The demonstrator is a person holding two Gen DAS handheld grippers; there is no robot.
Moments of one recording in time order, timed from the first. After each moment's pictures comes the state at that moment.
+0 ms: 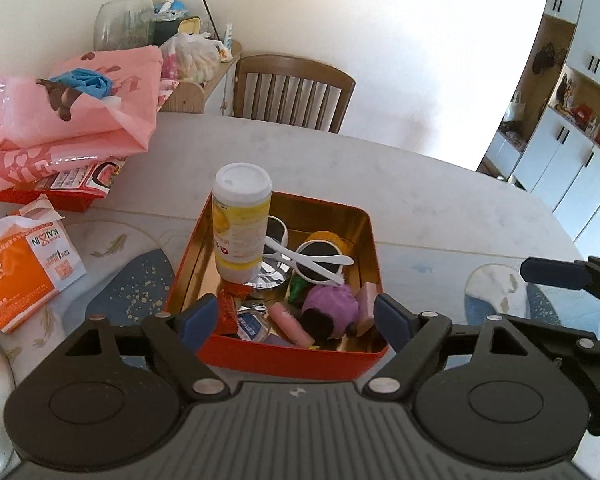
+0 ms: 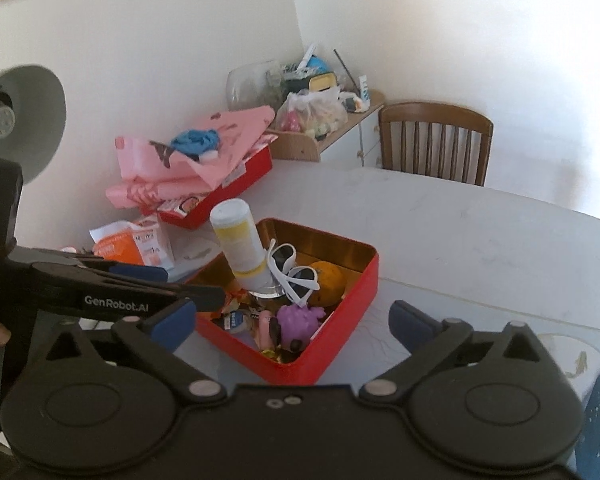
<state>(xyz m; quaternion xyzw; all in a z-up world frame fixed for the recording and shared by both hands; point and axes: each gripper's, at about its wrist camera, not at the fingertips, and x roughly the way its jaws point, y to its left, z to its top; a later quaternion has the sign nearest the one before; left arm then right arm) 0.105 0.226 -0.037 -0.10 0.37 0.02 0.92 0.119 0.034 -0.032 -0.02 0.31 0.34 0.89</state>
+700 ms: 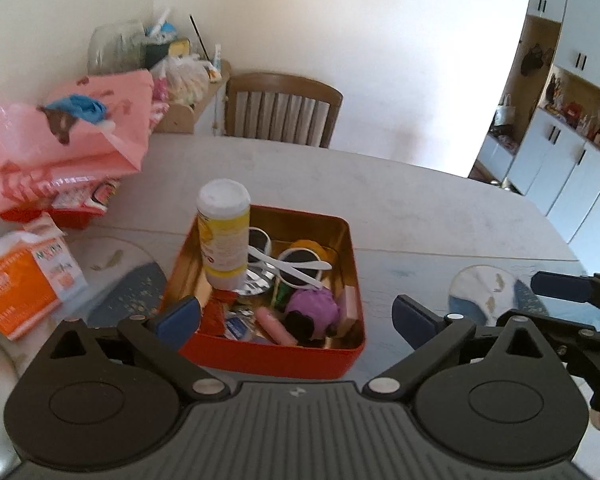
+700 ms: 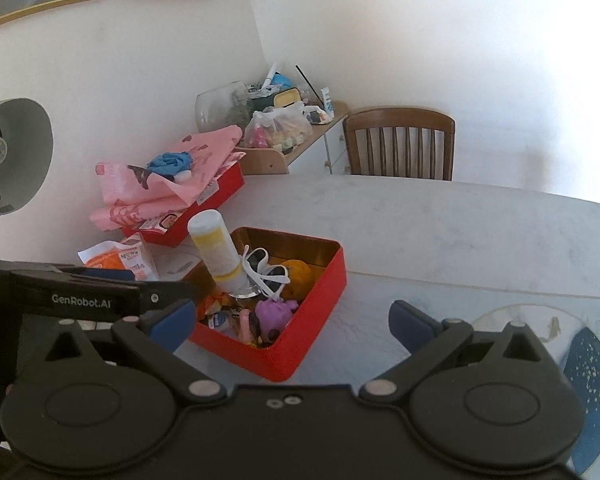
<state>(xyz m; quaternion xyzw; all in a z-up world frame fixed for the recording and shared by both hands) 0.086 0.205 -0.023 -0.08 0.35 0.01 0.93 0.095 0.002 -0.031 0.02 0.30 0.29 0.91</state>
